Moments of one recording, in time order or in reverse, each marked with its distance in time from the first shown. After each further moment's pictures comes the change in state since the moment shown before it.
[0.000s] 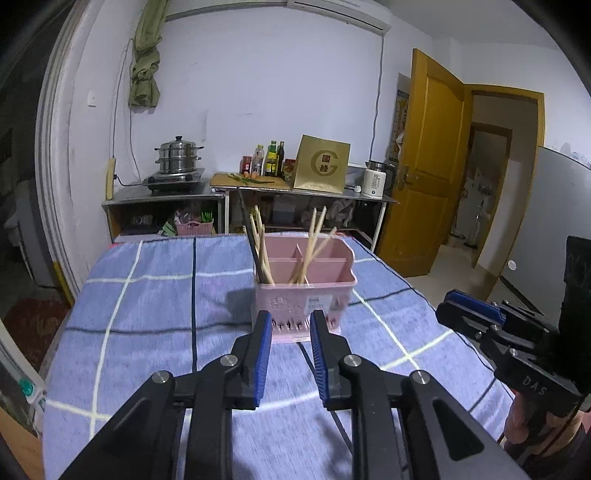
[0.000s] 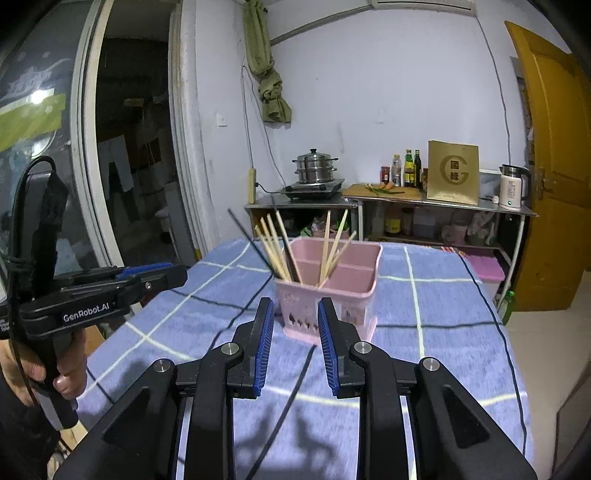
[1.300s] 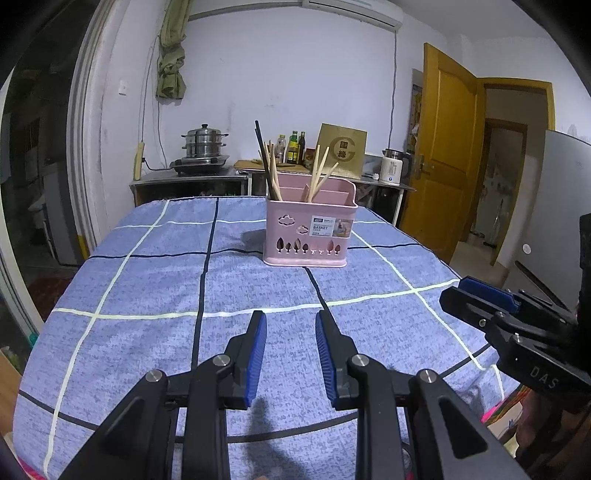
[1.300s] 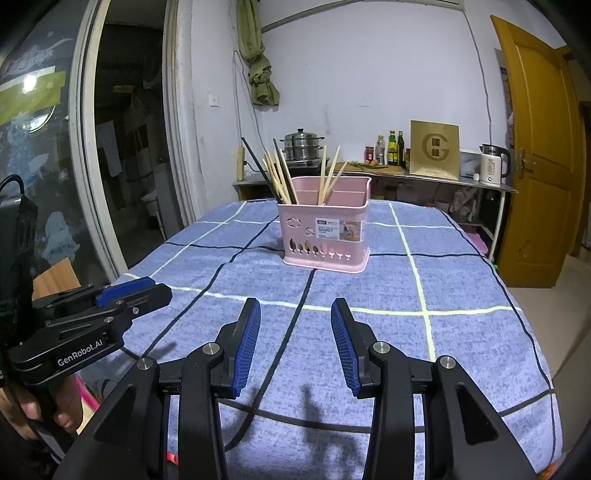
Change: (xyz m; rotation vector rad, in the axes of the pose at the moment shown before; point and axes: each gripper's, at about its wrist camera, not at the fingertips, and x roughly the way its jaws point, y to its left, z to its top) left arm -0.033 -0.028 -0.112 -0.025 -0.005 0.099; right arm -0.032 0.019 -0.088 0.011 0.044 -0.064
